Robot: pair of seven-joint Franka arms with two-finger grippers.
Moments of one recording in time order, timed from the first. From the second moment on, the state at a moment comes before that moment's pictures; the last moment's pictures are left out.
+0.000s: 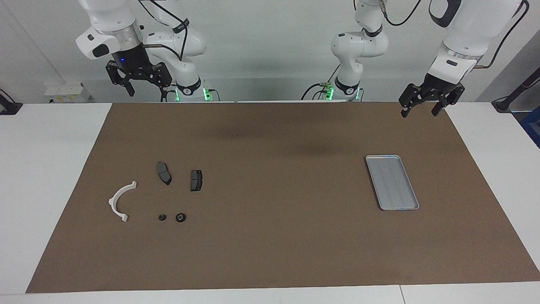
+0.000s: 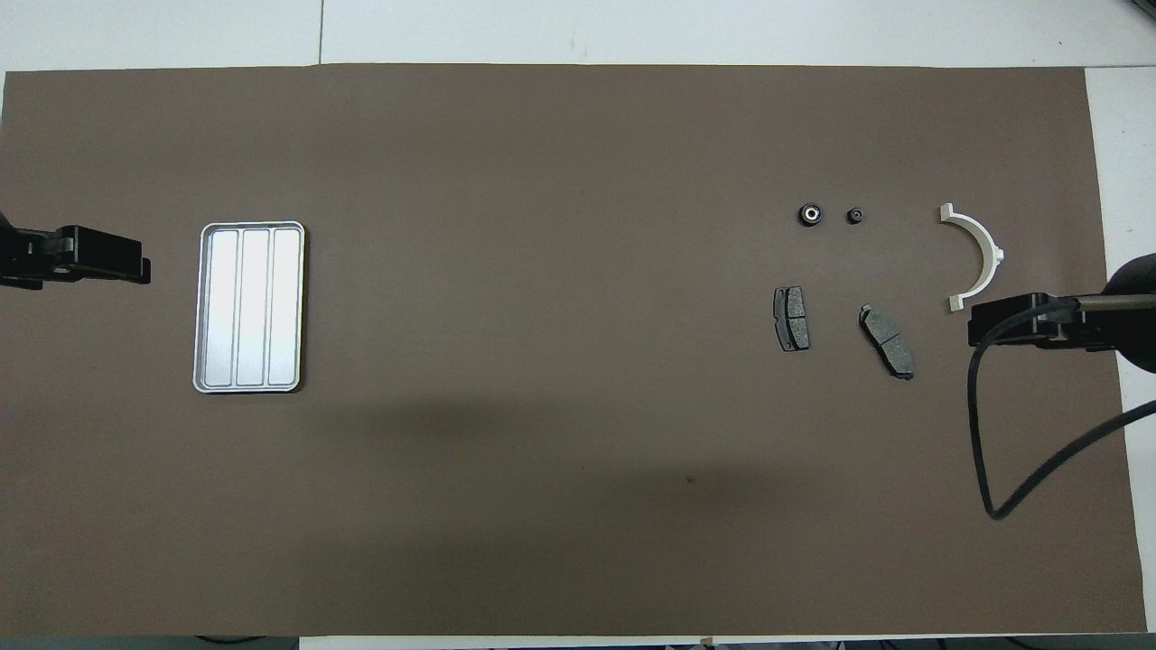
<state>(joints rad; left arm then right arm) -0.05 -0.04 -0.03 -1.60 -0.01 1.61 -0.05 0.05 -0.16 0.03 -1.68 -0.01 1.51 0.16</state>
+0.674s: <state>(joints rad) -0.05 -0.04 -0.03 -1.60 -0.01 1.61 -0.05 0.05 -0.16 0.03 -1.68 -0.01 1.51 0.16</state>
